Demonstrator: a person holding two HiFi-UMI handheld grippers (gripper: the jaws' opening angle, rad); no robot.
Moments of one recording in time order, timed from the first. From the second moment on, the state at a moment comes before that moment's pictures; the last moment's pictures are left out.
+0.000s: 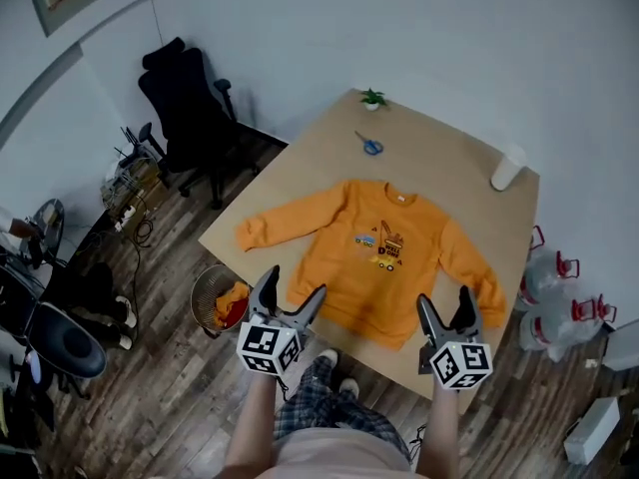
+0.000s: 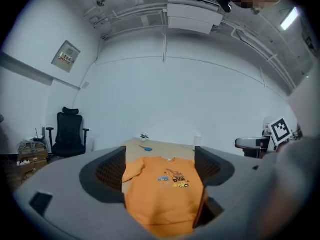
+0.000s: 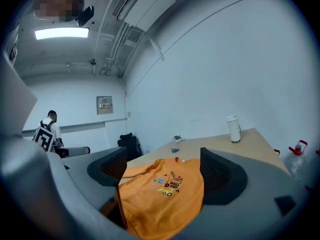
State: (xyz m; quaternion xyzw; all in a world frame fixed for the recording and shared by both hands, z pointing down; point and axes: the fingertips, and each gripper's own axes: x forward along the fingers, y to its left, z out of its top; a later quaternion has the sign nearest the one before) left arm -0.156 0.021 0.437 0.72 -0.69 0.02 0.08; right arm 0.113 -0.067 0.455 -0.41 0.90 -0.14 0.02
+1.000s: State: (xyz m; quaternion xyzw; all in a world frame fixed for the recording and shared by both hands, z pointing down) left arm -0.122 -0.139 0.457 0.85 -0.52 0.05 0.10; right arm 0.137 -0.121 0.462 -0.58 0.80 -0.14 0.02
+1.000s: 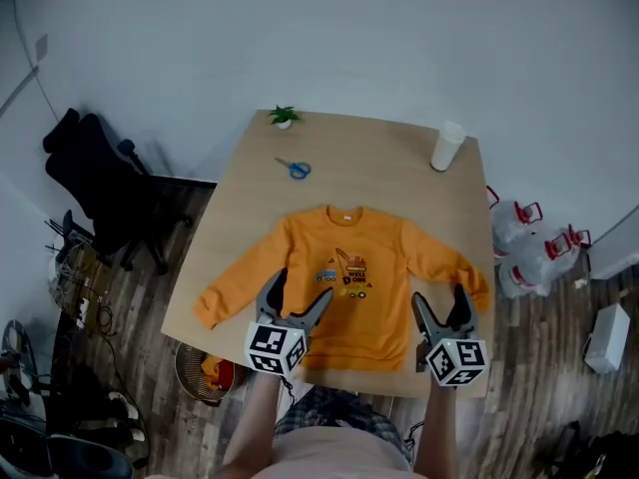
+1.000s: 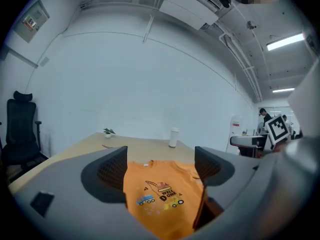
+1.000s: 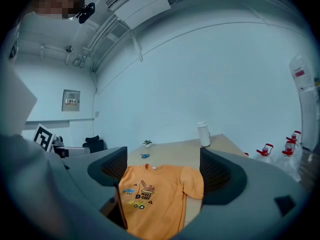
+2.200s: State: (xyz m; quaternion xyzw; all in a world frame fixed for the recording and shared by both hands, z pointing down) left arm 0.196 -0.214 0.586 0.93 -0.26 0.19 0.20; right arm 0.342 -0.110 0.609 -0.75 0.58 -0.30 -0.07
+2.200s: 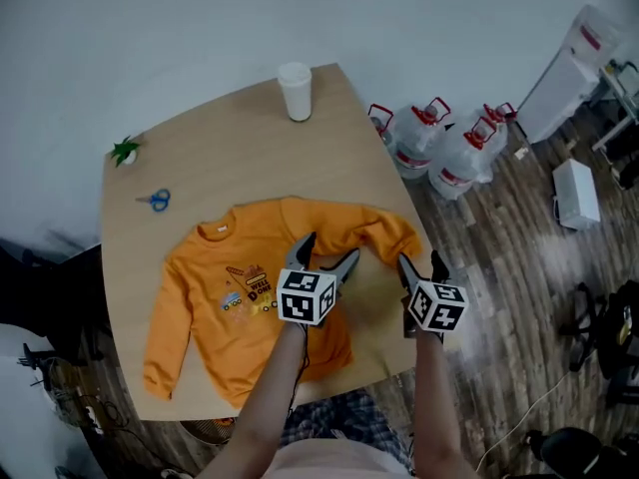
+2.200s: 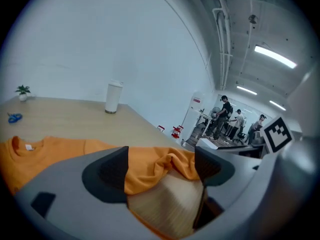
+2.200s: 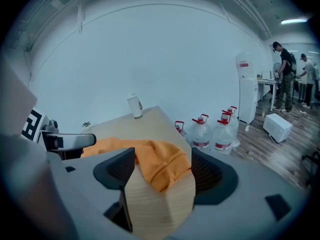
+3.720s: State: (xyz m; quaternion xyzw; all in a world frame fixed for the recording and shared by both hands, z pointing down) left arm 0.174 -0.236 0.611 0.89 -0.31 0.21 0.25; right arm 0.355 -0.145 0.623 -0.75 0.56 -0.34 -0.06
